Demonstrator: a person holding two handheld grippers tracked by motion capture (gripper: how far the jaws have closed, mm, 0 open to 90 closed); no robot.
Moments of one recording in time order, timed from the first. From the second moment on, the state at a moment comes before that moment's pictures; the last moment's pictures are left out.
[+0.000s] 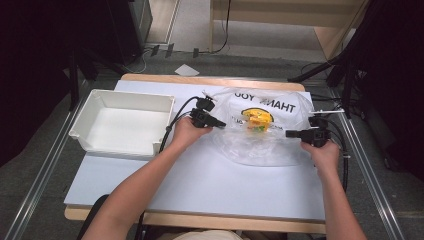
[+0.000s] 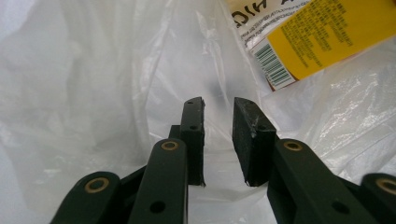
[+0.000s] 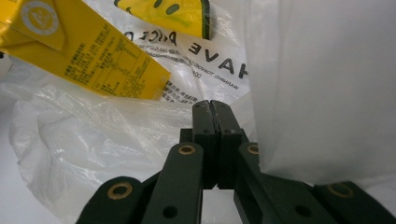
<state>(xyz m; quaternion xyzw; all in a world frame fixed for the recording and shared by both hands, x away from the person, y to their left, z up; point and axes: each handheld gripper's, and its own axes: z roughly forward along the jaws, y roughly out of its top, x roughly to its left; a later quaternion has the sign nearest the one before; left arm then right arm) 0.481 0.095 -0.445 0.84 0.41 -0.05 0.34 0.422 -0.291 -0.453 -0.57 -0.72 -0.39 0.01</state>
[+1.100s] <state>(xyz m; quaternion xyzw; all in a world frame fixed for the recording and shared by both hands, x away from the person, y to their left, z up) 0.486 0.110 -0.457 0.83 0.45 0.00 0.32 0.409 -0.308 -0.479 -0.60 -0.71 -0.36 -0.04</state>
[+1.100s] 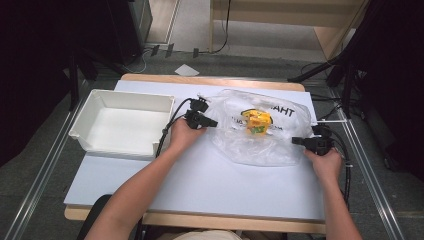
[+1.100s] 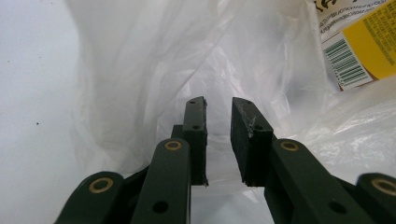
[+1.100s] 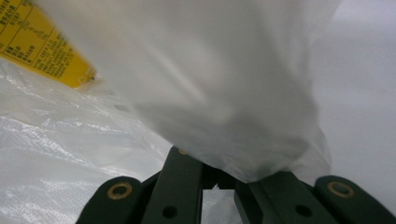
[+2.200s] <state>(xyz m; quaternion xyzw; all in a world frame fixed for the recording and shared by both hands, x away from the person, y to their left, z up) 0.495 0.126 -0.455 0.80 0.51 0.04 0.31 0.396 -0.346 -0.480 -0.62 -0.69 -0.36 -0.05</state>
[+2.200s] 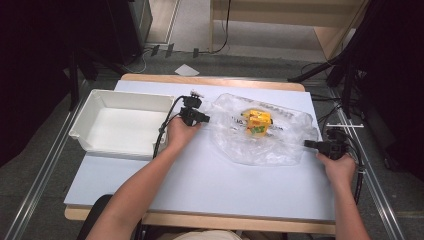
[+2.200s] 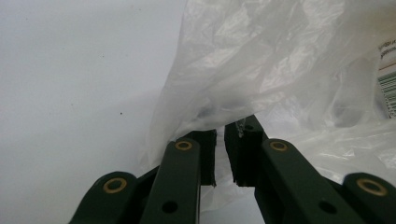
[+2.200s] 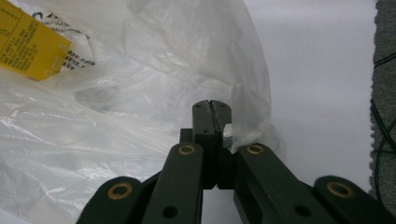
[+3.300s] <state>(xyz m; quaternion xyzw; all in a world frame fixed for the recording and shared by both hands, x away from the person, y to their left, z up) 0.495 0.126 -0.456 0.79 0.52 0.04 0.32 0.389 -0.355 -0.479 -0.62 -0.69 -0.37 -0.06</state>
